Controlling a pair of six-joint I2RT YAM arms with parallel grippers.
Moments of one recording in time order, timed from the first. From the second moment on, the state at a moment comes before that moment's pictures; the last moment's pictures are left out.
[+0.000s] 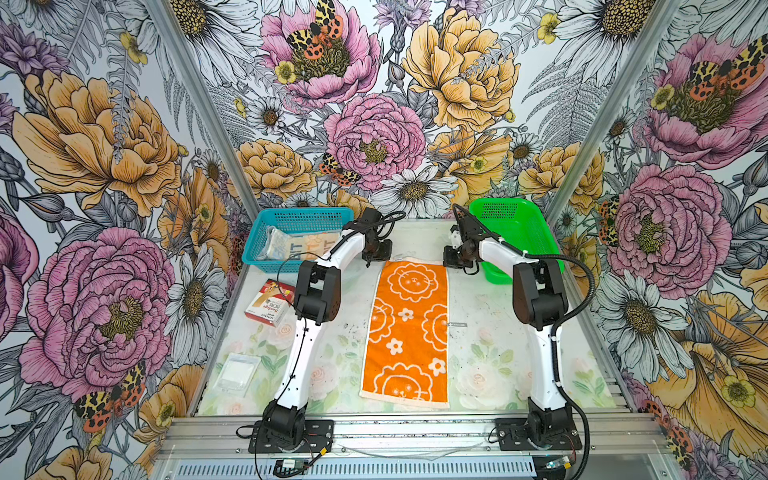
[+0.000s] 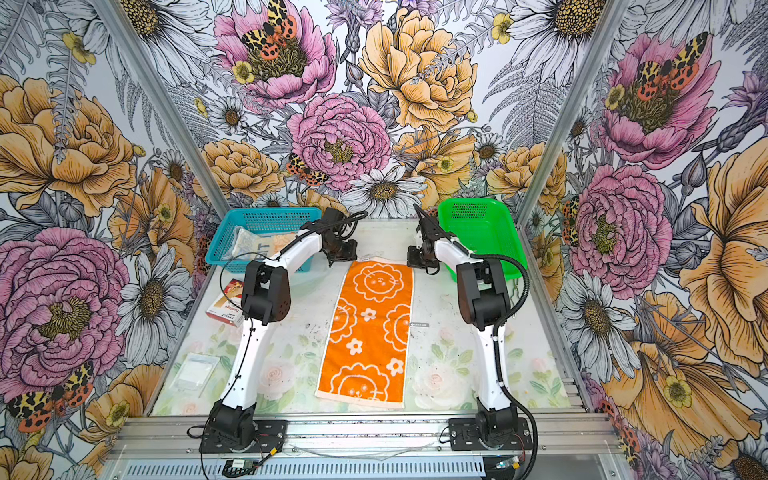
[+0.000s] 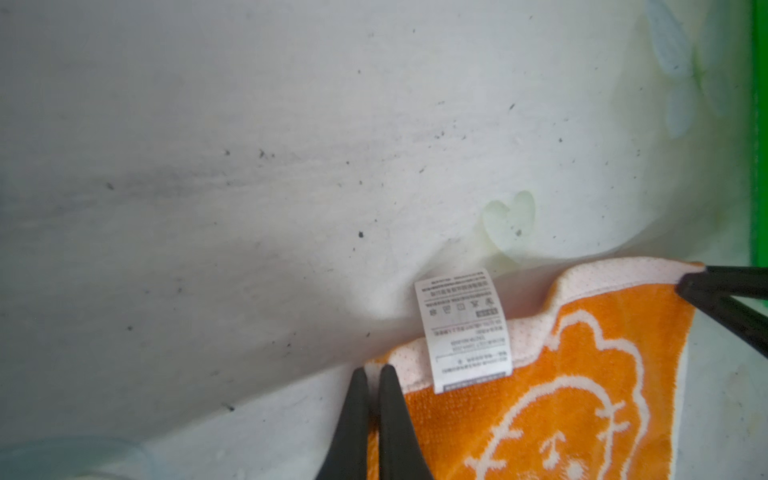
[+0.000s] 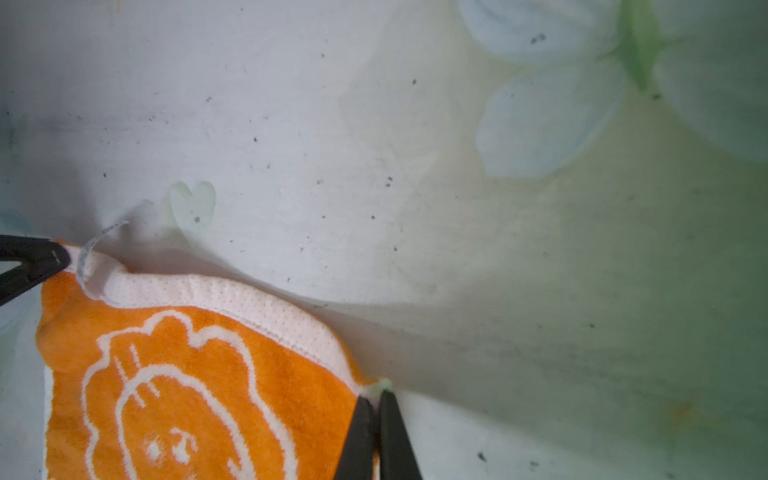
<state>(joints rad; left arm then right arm) -0.32 2.55 2.30 -0.82 0.28 -0.24 0.21 2.29 1.82 -0.61 -0.28 0.24</state>
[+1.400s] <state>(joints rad) -0.28 1.83 1.67 -0.90 0.28 -0.12 0.33 1.79 1.33 -0.50 -0.40 0.15</state>
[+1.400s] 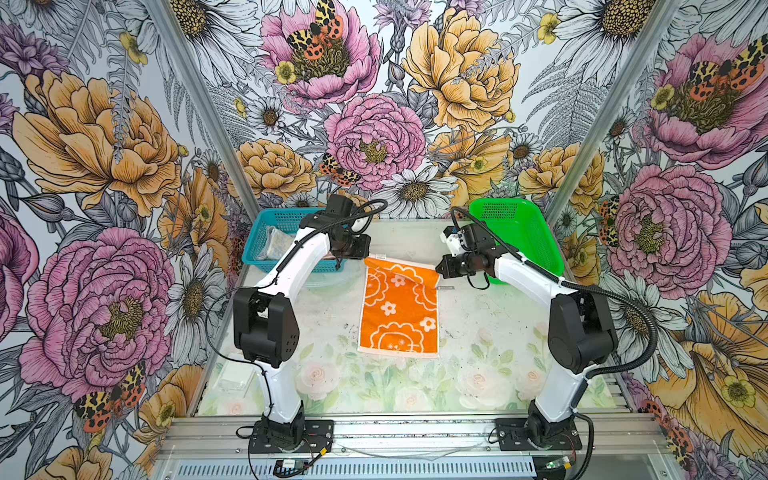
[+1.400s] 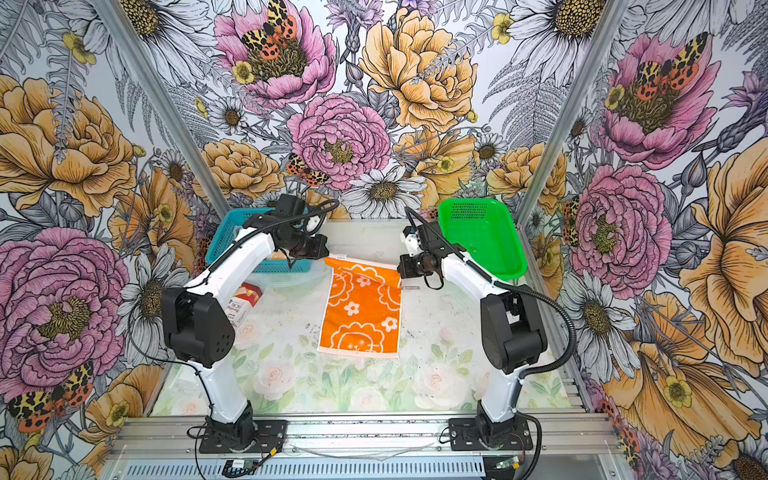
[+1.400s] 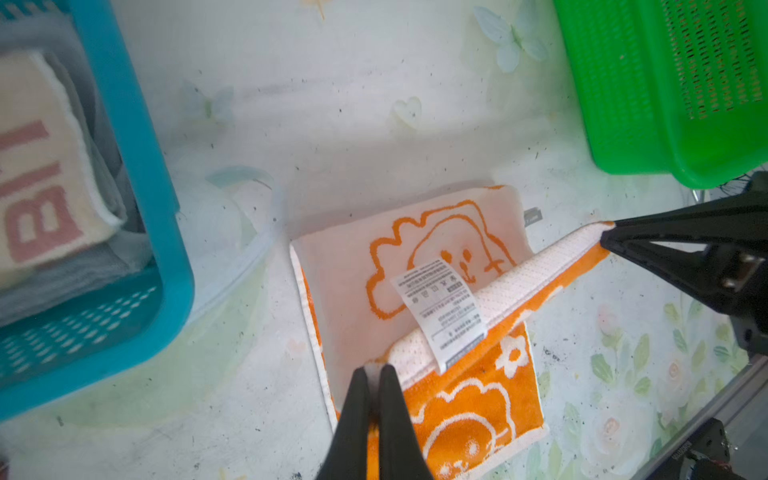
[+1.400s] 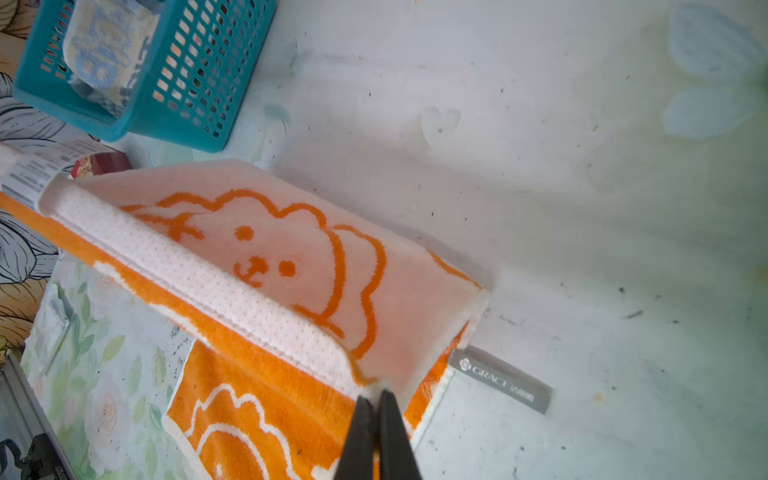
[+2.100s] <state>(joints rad) -0.32 1.44 0.95 -0.54 0.29 -0.33 0.52 1.52 0.85 -0.31 -0.25 0.31</state>
